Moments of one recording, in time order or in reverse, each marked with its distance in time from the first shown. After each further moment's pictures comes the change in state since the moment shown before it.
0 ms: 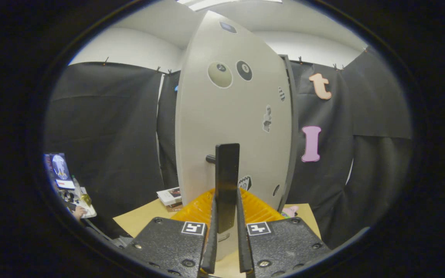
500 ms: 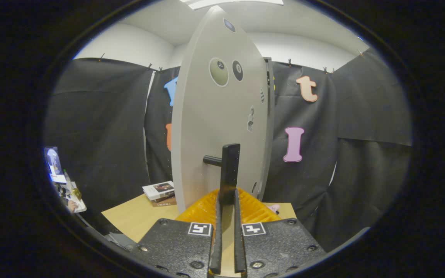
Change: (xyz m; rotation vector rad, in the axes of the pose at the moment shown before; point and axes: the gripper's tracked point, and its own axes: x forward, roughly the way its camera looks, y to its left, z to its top) arm -0.026 -0.056 -0.006 -0.020 0.009 -0.089
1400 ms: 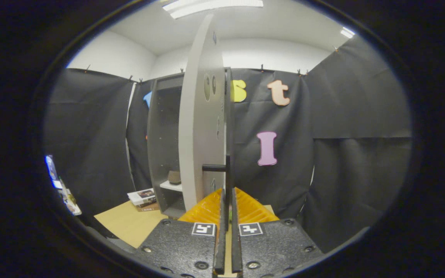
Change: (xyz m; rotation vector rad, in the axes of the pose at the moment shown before) arm -0.064 -0.094 0.013 0.094 -0.128 -0.102
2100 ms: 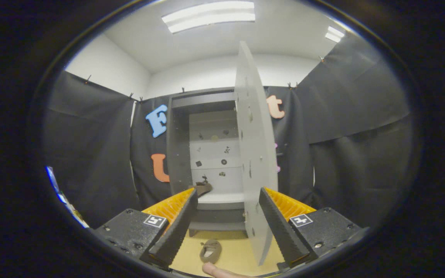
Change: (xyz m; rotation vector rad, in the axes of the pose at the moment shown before) arm -0.024 0.144 -0.049 0.074 -0.087 0.006
